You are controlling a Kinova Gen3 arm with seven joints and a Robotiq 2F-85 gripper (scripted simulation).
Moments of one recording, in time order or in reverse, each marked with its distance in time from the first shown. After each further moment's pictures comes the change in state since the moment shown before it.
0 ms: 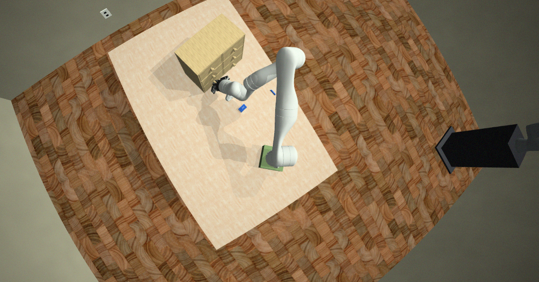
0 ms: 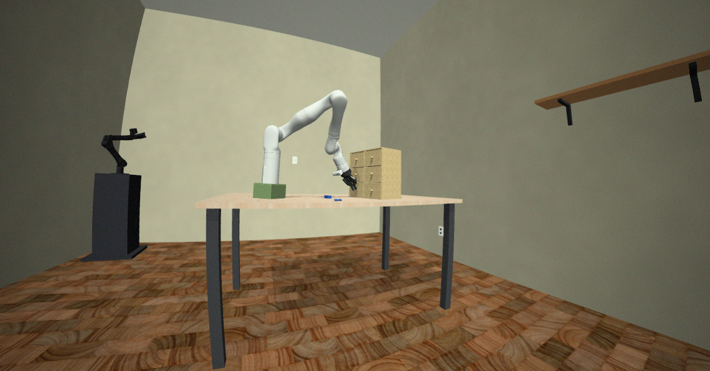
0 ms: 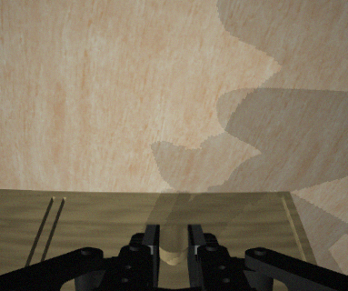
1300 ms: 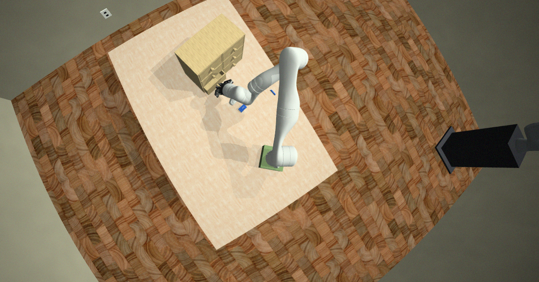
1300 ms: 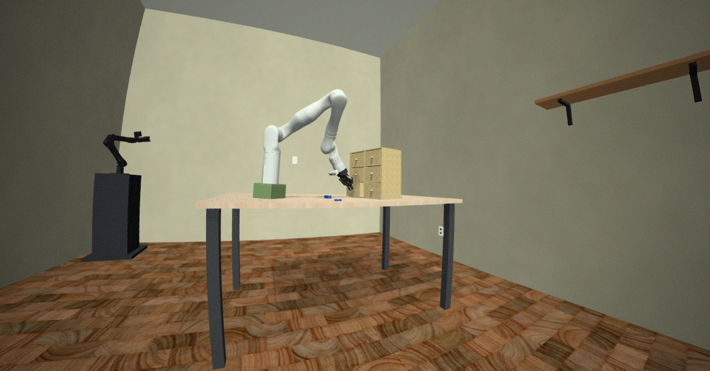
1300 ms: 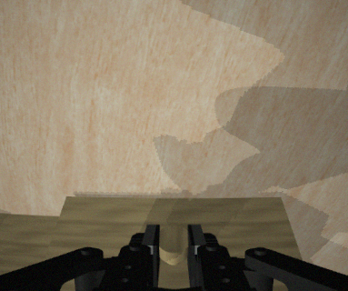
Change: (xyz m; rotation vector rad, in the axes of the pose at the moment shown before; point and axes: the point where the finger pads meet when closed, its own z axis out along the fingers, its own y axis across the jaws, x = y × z) arm 0.024 0.001 -0.018 0.000 -0.004 -0.002
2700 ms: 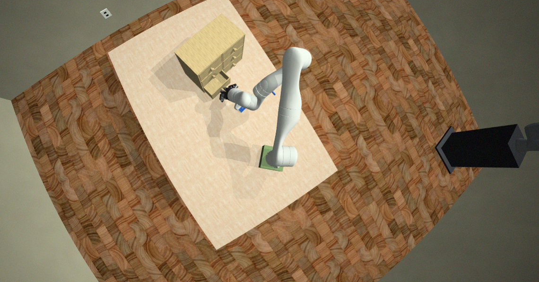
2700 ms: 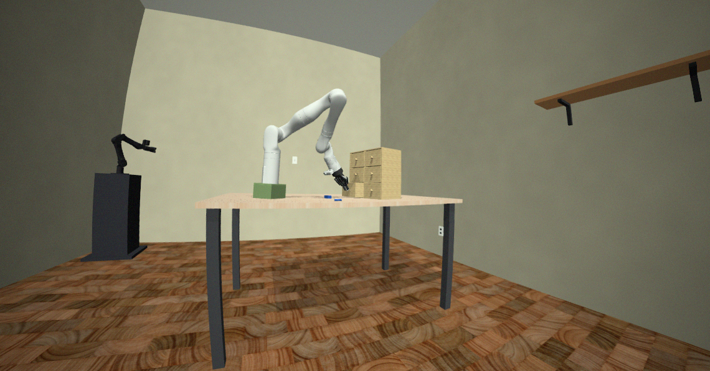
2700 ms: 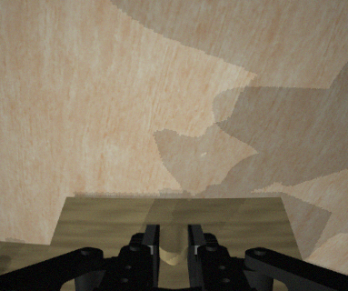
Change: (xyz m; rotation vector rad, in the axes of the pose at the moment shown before) arm 0.031 -0.001 -0.022 0.000 0.002 0.001
